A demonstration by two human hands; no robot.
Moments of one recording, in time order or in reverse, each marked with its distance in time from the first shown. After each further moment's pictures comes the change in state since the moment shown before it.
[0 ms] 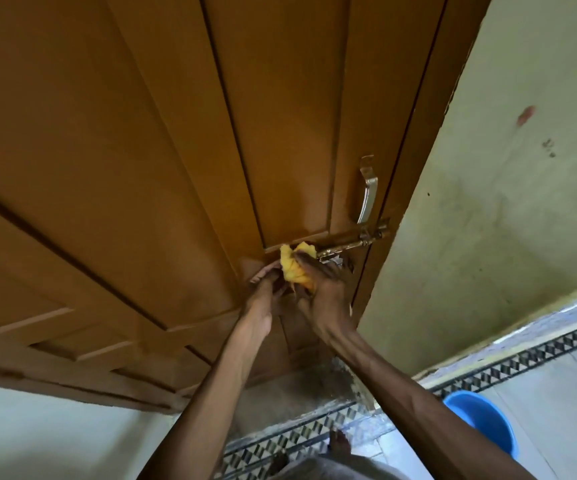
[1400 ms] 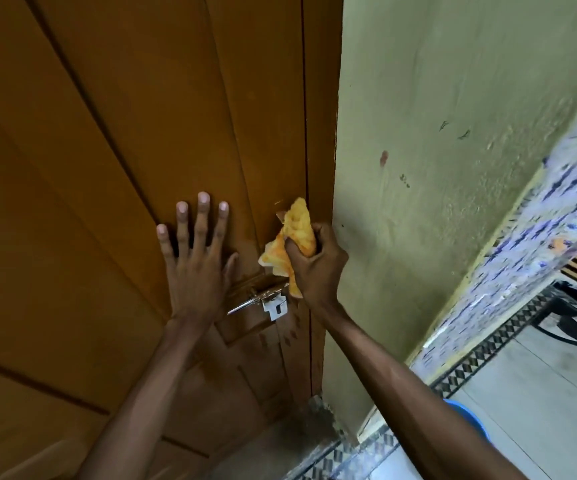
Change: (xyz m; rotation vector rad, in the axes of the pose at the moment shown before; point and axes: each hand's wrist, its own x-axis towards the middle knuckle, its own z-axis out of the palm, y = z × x) left_hand -0.023 0.103 0.061 1.729 0.433 1.535; right_hand 0.075 0.008 -0.100 0.262 0.623 0.069
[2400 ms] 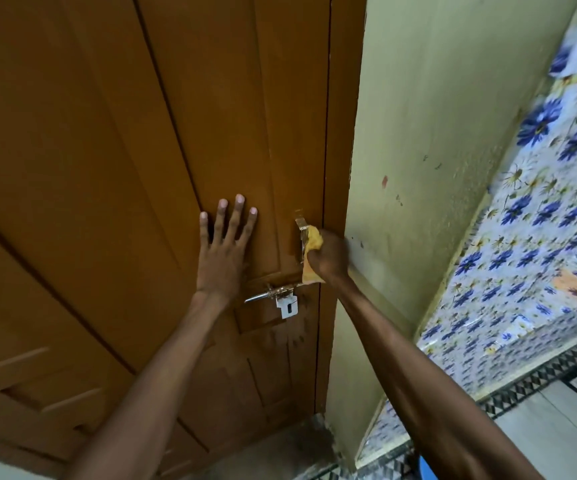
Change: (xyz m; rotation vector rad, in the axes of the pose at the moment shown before) left_hand -0.007 -0.002 -0.031 0.175 -0.168 0.059; right_hand 0.030 -0.023 -0.015 -0.357 -0.445 0.196
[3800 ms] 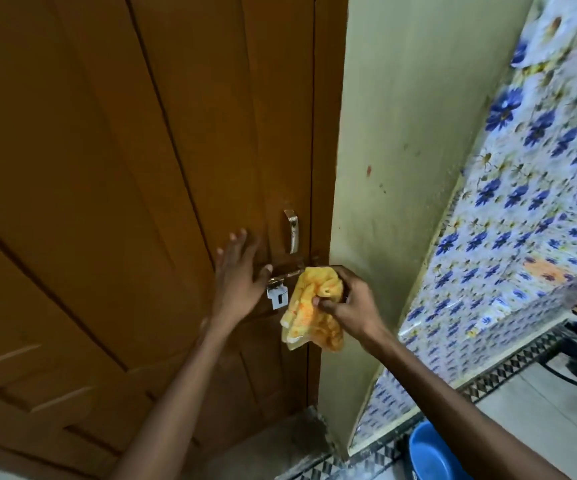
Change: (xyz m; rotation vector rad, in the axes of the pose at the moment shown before) left_hand -0.041 0.041 -0.030 -0.825 -0.294 -0.165; right_hand -0.123 0.035 -0.068 0.336 -0.223 -0.019
